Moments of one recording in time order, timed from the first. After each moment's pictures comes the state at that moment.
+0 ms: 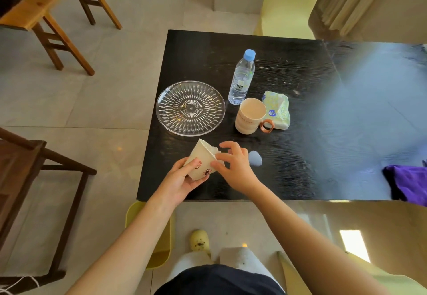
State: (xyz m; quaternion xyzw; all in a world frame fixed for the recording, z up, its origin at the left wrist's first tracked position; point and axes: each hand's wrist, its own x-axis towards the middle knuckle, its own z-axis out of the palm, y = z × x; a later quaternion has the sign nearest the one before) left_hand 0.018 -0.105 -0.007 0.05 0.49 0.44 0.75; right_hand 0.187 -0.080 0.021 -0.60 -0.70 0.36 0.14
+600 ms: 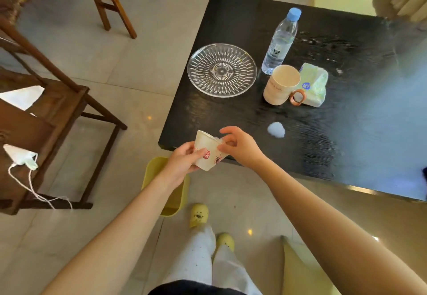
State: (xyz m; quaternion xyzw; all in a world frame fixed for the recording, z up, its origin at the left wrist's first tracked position) left_hand 0.013 -0.194 -0.019 0.22 0.64 0.39 0.63; right_hand 0.179 -0.120 -0.002 -0.53 -0.64 0.54 0.13
